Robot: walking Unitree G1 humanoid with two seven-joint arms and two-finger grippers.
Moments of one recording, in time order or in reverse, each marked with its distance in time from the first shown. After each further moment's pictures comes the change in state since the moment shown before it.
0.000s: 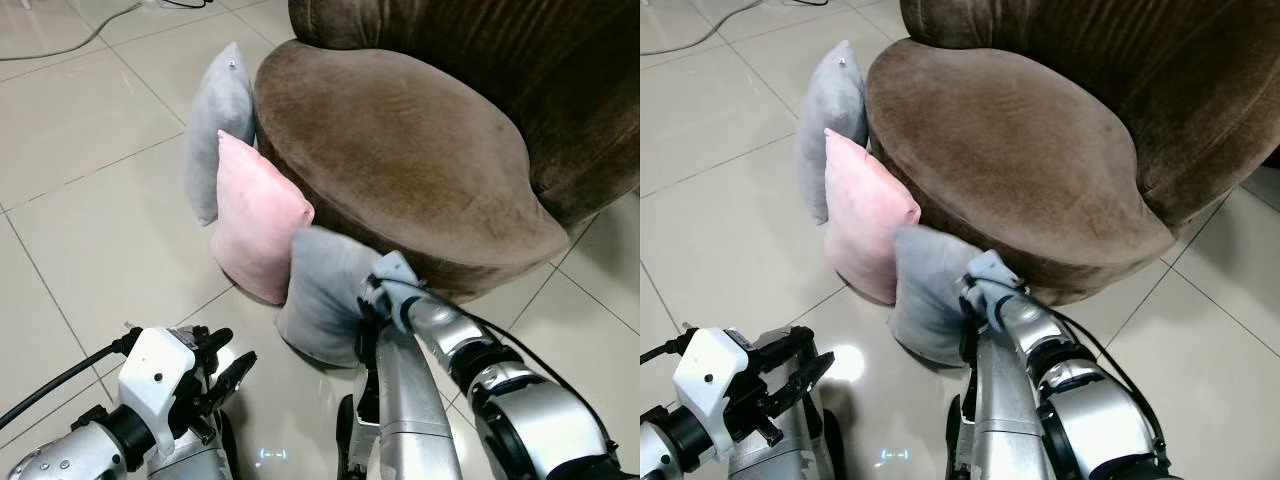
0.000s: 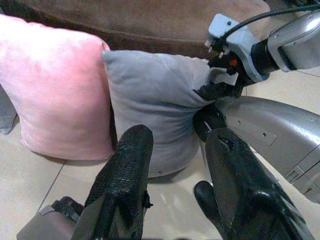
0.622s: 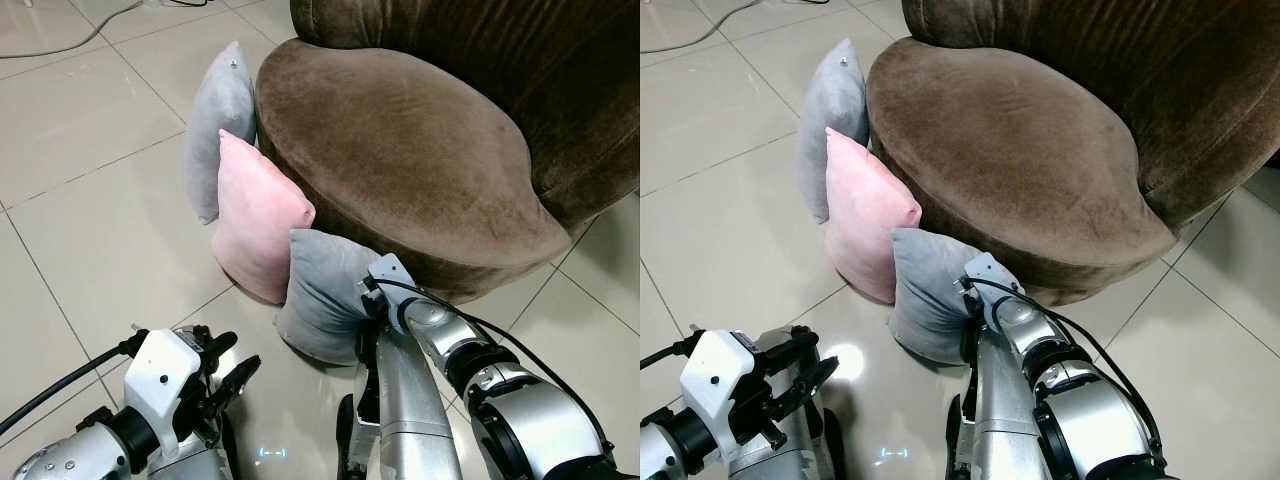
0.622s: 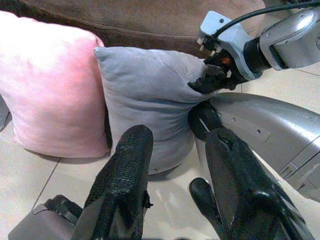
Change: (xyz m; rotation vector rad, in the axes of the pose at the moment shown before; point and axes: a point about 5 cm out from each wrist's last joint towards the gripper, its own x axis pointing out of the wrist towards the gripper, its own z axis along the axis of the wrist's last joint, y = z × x) left arm 0.002 -0.003 -0.001 -0.002 0.009 -0.018; right arm 0.001 0.002 0.001 0.006 0.002 -0.034
